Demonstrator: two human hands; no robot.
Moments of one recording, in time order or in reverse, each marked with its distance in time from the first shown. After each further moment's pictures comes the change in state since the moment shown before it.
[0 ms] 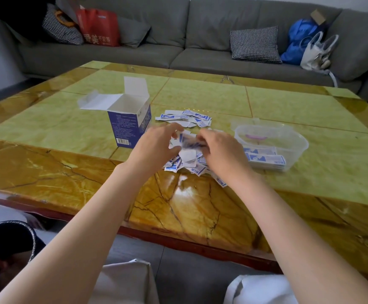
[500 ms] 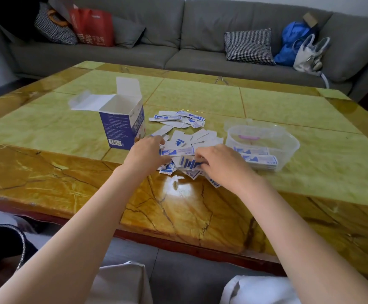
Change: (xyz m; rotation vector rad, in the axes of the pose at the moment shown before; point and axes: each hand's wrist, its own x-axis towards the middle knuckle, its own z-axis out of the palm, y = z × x) left_hand 0.002 -0.006 0.014 0.086 -0.248 -0.306; right_hand -0.014 0.014 -0.006 -0.088 -0.302 -0.018
